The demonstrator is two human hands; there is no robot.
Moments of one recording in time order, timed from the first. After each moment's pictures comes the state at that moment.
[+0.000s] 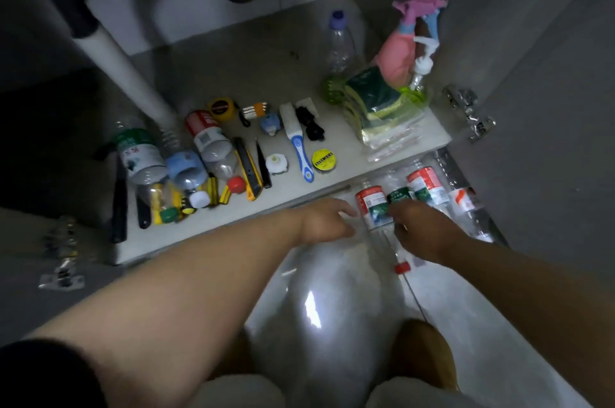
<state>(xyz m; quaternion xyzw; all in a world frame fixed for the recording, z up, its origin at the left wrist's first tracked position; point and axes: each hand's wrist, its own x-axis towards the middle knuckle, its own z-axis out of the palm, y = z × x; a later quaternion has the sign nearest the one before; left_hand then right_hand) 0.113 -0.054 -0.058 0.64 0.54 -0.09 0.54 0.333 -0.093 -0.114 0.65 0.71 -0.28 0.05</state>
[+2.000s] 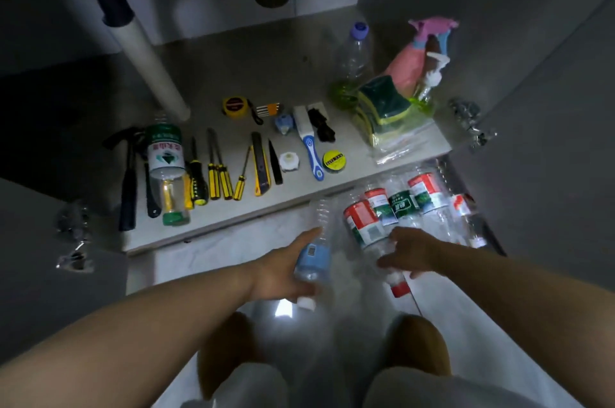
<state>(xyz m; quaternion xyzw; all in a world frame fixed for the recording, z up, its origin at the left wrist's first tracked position) 0.005 -0.133 -0.087 0.60 0.50 -0.05 0.62 0.290 -0.108 -0.092 0.68 0.52 -0.49 0.14</state>
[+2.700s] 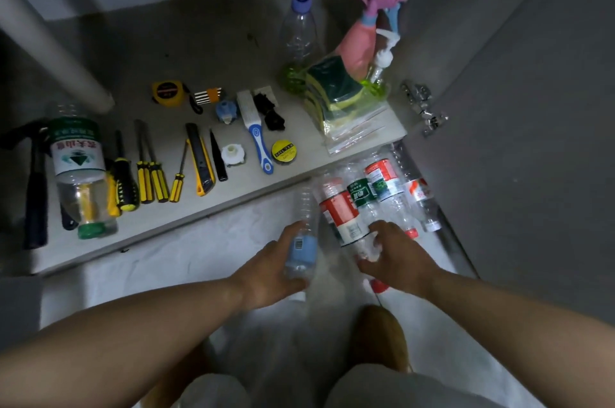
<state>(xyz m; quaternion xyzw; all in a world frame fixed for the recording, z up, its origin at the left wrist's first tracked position) 0.071 -0.131 -0.149 0.64 0.49 0.02 0.59 0.337 -0.149 -0.107 0.72 0.56 -0.40 0.04</state>
